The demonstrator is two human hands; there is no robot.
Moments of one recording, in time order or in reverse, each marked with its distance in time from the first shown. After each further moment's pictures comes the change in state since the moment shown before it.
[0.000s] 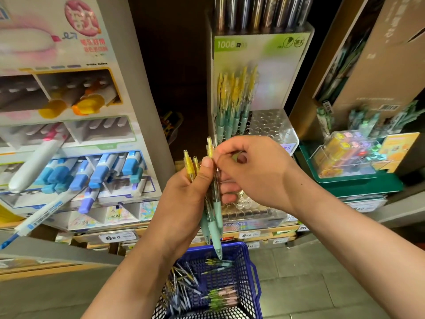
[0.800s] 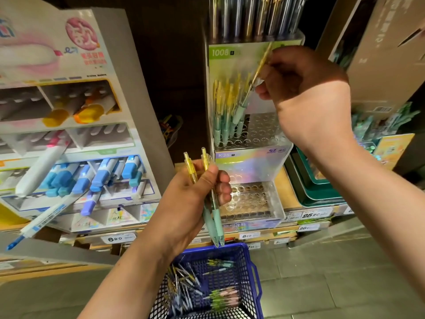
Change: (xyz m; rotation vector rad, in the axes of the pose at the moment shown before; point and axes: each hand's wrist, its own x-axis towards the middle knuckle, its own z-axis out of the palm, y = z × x) left_hand 0.003 0.008 0.010 -0.154 0.000 -0.074; right_hand 0.040 -0.016 -0.064 -0.078 0.596 -0.569
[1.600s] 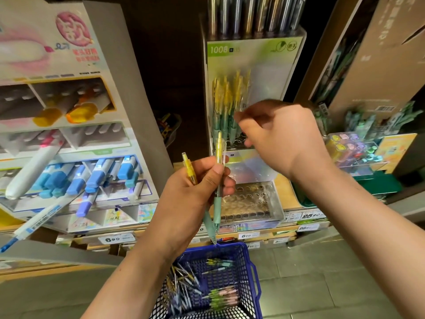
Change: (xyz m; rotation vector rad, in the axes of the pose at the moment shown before) left_hand 0.002 -0.003 -0.002 0.190 0.023 0.099; right_hand -0.028 0.009 0.014 -0.336 -0.285 0.222
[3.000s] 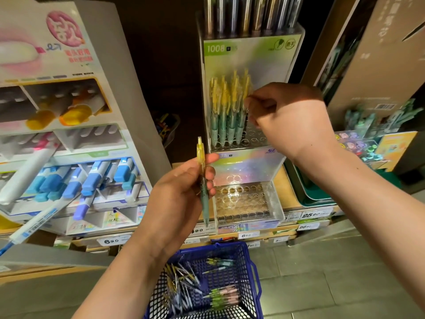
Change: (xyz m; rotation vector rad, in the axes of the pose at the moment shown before) left_hand 0.011 -0.007 -0.015 -0.279 -0.022 -0.079; right_hand 0.023 0.005 -0.008 -0.168 0.132 -0.202
